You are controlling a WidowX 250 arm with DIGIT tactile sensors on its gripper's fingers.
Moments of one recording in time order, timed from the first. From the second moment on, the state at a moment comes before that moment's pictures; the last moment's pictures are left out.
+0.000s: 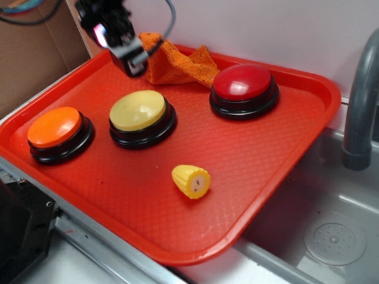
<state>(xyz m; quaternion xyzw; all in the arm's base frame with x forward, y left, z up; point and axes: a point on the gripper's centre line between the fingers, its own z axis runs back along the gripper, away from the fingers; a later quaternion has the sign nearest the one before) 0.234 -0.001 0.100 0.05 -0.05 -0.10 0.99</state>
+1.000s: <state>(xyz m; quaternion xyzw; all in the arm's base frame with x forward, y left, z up) 0.241 0.005 0.050 0.04 -0.01 -0.05 1.00</state>
